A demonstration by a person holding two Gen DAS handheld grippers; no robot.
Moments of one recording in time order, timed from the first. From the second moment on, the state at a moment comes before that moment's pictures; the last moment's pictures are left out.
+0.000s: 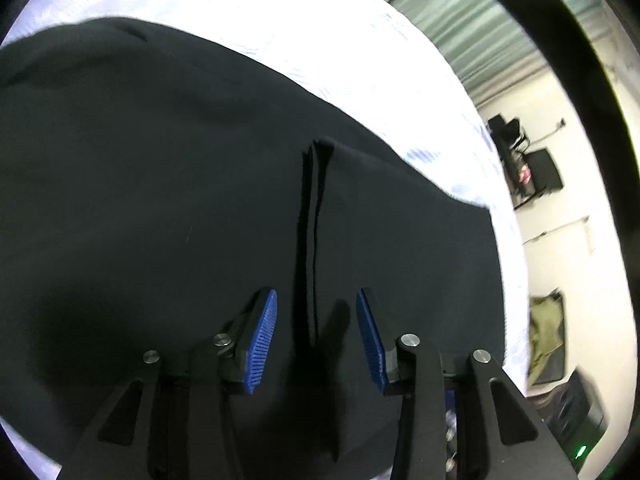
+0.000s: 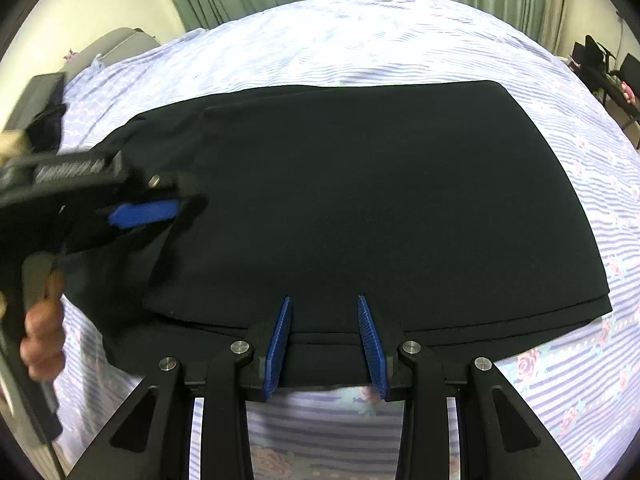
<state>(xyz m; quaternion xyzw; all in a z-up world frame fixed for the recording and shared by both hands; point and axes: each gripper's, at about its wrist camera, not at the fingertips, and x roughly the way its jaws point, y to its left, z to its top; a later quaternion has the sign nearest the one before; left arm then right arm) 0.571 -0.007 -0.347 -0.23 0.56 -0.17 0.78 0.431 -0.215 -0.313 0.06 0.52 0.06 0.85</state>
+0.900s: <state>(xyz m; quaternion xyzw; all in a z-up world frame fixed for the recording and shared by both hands) 0.623 -0.034 -0.348 -0.16 0.54 -0.19 0.80 0.446 -0.195 -0.313 0.06 0.52 0.10 0.85</state>
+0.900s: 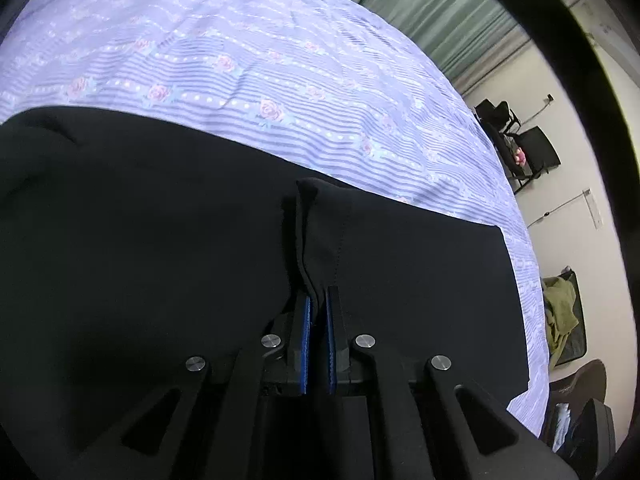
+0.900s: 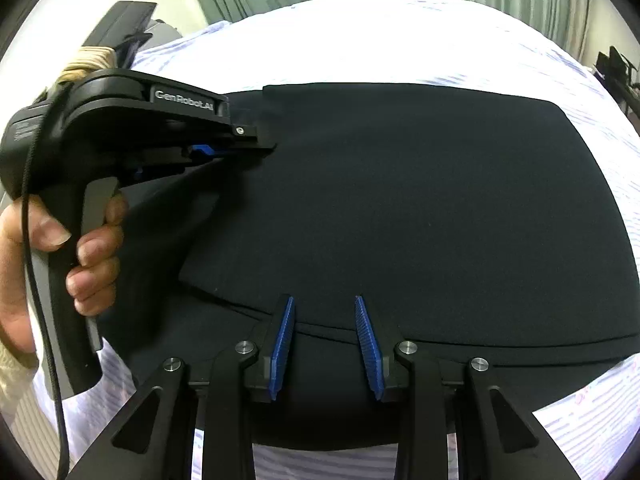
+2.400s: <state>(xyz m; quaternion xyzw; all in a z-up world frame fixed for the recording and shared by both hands) 0.476 0.267 -0.388 -0.43 0.41 0.02 0.80 0.461 -0.020 -0.269 -0.02 0.51 0.11 0.85</state>
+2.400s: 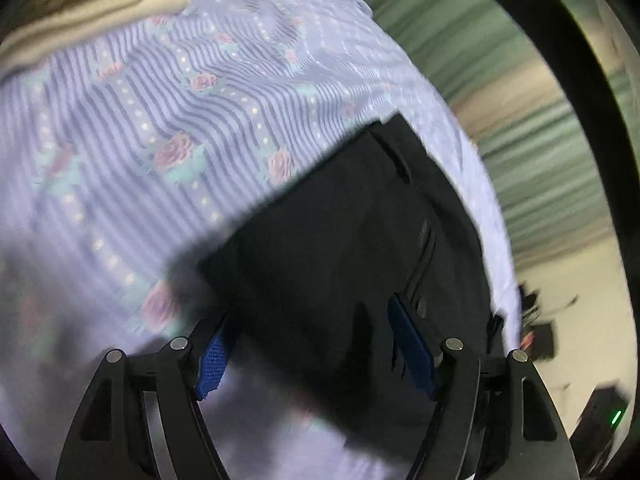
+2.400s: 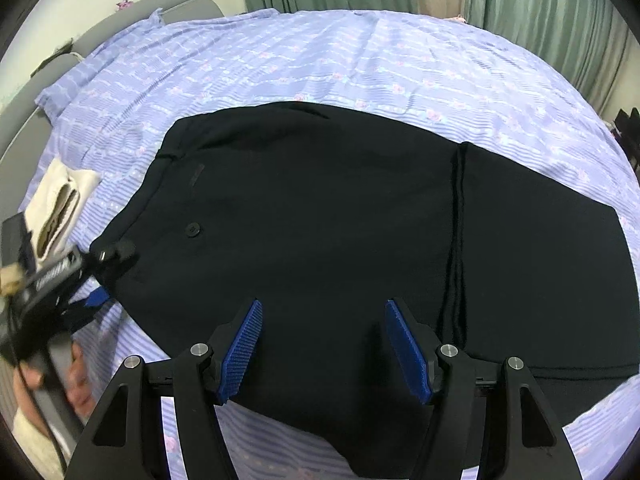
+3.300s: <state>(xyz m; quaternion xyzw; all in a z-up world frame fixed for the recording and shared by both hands) 0.499 0.223 -0.313 -0.39 0.39 0.04 0.83 0.443 -0.056 -0.221 0.01 0.47 0.10 0.88</state>
